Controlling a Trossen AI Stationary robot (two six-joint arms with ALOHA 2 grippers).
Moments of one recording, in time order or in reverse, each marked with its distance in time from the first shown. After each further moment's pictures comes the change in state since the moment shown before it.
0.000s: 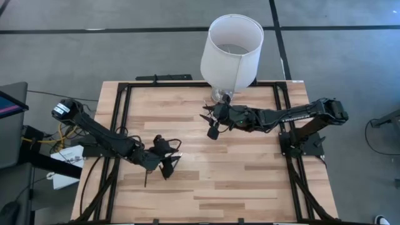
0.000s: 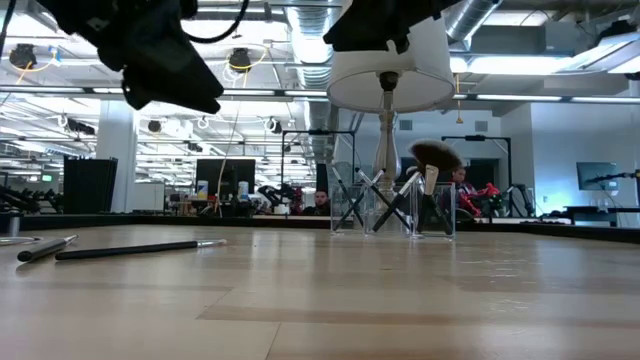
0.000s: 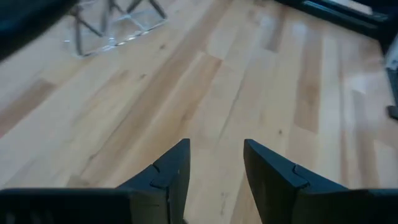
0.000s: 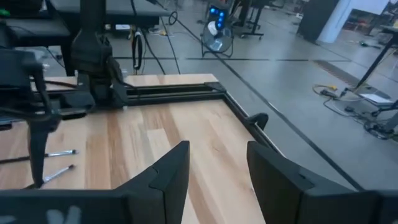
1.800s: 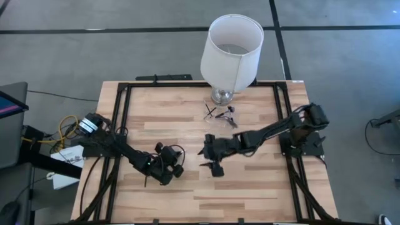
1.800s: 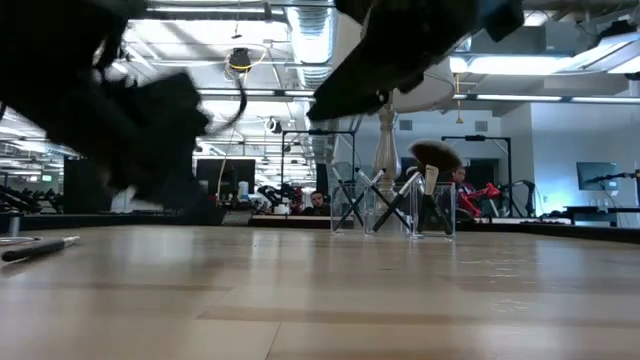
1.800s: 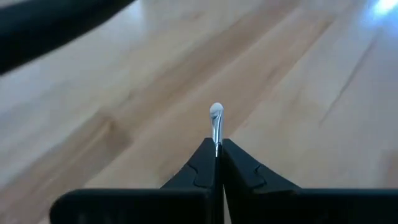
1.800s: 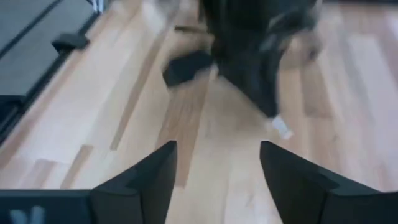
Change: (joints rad) left arm -0.043 0.472 -0.015 0.148 -0.290 -0.339; right arm 0.179 0.264 -0.001 -0.076 -0.431 0.076
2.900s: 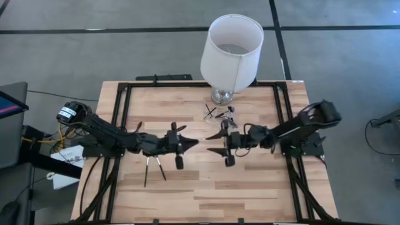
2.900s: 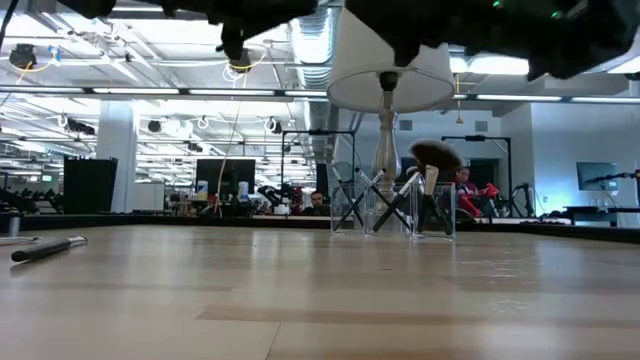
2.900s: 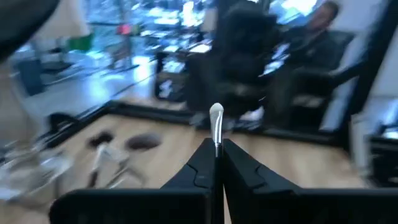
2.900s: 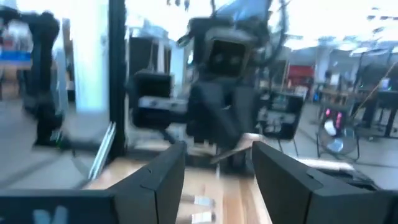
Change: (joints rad) left arm 0.213 -0.355 0.005 0.653 0.372 0.949; right arm -0.037 -0.170 -0.474 1.085 0.051 -0.120
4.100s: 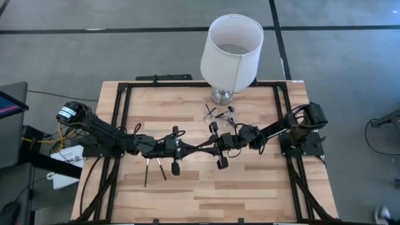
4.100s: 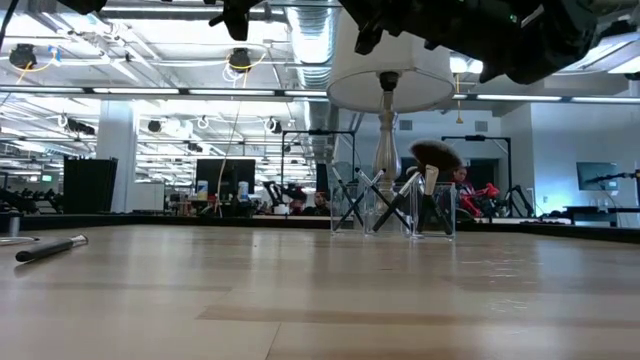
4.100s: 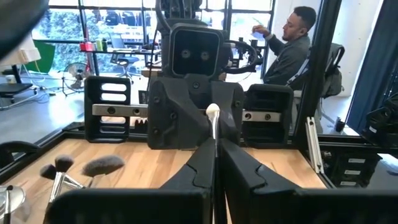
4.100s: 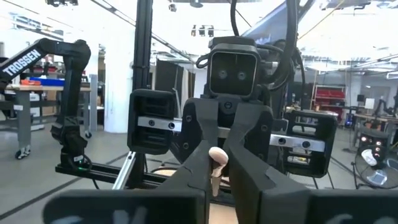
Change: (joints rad) left arm -0.034 0.000 0.000 0.073 0.113 0.065; right arm -0.024 0.185 0.161 0.132 -0.153 0.027
